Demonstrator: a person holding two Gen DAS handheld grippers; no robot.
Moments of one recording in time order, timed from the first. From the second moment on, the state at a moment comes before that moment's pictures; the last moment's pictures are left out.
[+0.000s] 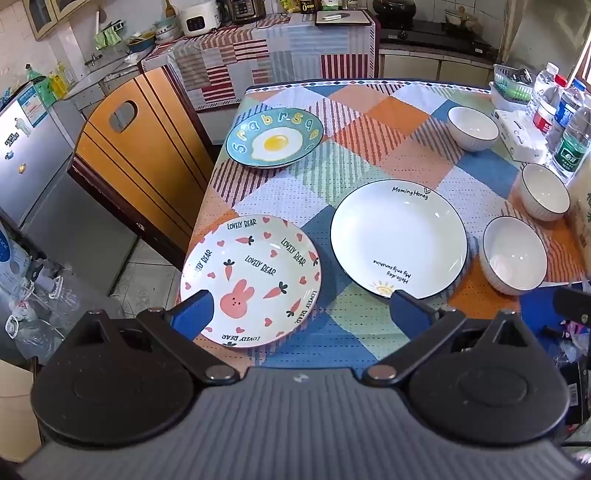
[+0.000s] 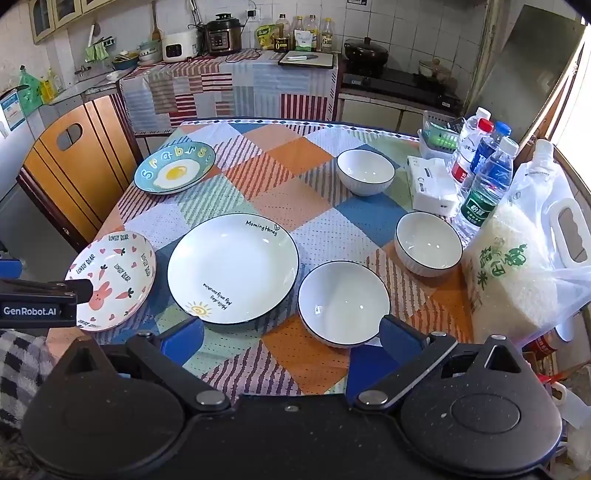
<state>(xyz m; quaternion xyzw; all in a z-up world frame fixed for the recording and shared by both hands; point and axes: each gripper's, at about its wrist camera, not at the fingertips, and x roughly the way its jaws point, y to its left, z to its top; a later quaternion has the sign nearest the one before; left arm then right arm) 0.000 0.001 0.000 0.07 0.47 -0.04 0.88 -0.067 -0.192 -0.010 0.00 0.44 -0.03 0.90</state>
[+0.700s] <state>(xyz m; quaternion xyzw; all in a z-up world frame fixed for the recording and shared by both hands) -0.008 0.002 0.000 0.08 0.46 -0.05 0.88 -0.072 -0.201 -0.021 0.00 0.45 -0.04 0.89</state>
